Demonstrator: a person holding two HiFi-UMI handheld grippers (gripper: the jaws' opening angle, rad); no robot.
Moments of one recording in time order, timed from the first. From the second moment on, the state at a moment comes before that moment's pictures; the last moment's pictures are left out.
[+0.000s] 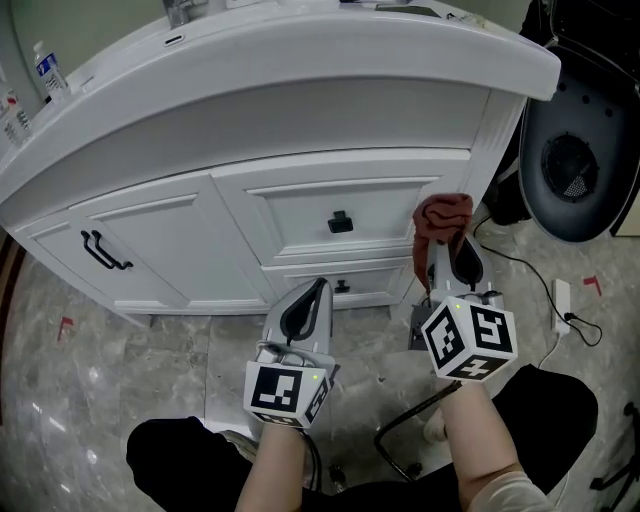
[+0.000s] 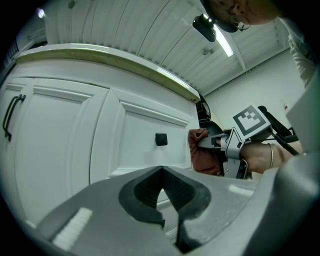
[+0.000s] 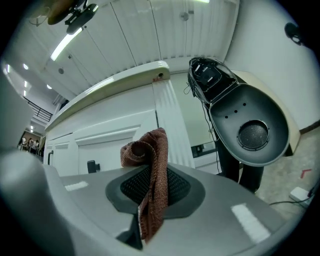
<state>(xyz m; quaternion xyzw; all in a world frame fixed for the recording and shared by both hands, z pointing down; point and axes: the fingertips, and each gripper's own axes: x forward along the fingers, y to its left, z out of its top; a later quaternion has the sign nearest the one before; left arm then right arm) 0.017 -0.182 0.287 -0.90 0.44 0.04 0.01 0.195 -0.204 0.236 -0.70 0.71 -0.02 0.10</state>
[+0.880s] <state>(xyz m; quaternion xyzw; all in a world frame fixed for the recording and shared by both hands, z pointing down) -0.093 -0.187 0.305 -0.86 0.52 0.03 0.02 -0.021 -0.220 0.305 -0.56 0.82 -0.09 0.06</state>
